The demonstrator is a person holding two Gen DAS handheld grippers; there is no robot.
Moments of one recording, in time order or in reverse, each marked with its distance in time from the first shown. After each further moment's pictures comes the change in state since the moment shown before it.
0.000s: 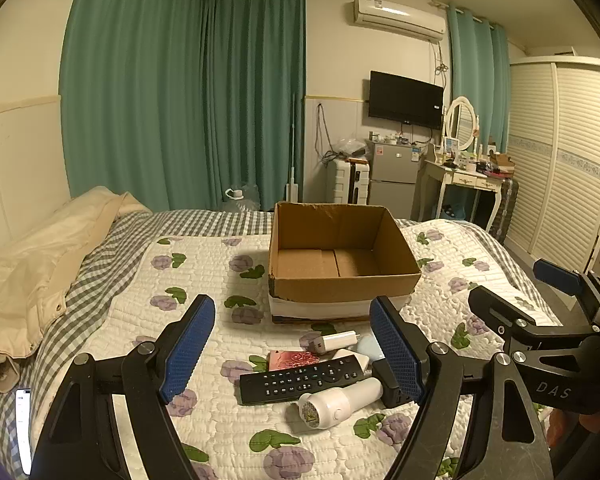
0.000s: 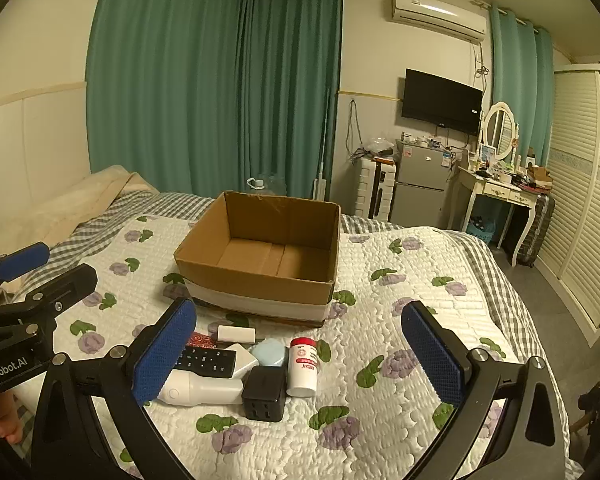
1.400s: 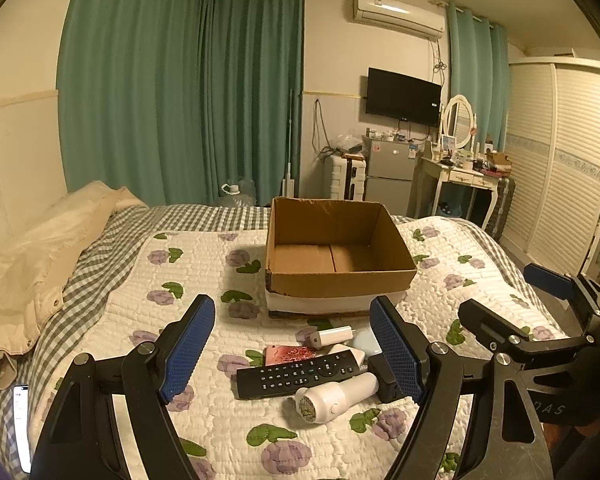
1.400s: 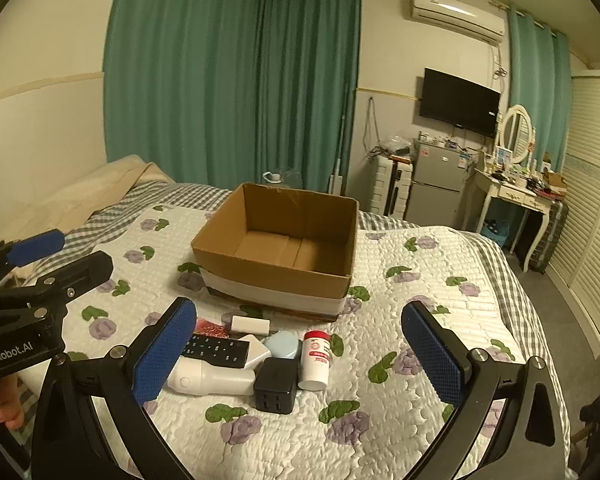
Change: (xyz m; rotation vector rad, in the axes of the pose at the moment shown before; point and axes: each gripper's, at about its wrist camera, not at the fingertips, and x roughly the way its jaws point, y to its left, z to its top) left arm -0.004 0.004 -0.001 -0.005 0.022 -0.017; right arm -0.002 0.009 -0.003 -0.045 0.019 0.060
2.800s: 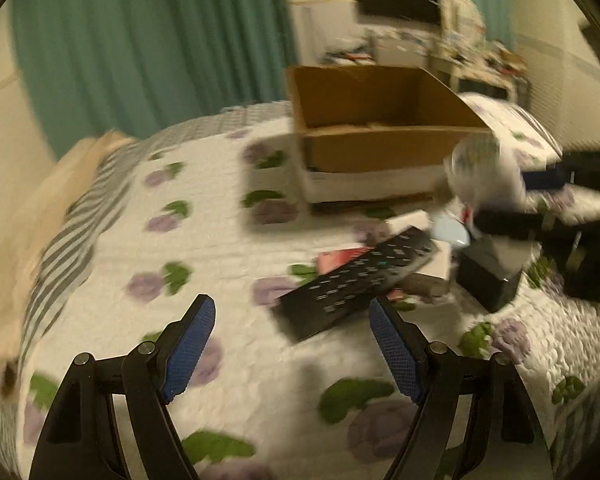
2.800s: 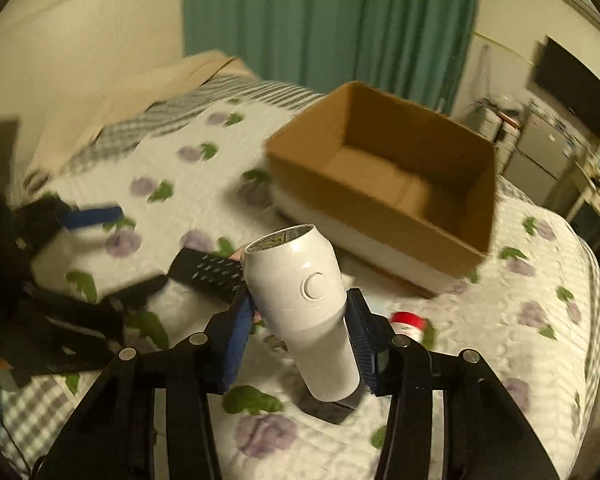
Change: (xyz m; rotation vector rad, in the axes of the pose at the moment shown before) left arm 0.106 0.022 -0.060 0.202 0.339 0.041; right arm 0.111 0.031 -0.010 -0.210 0.328 0.279
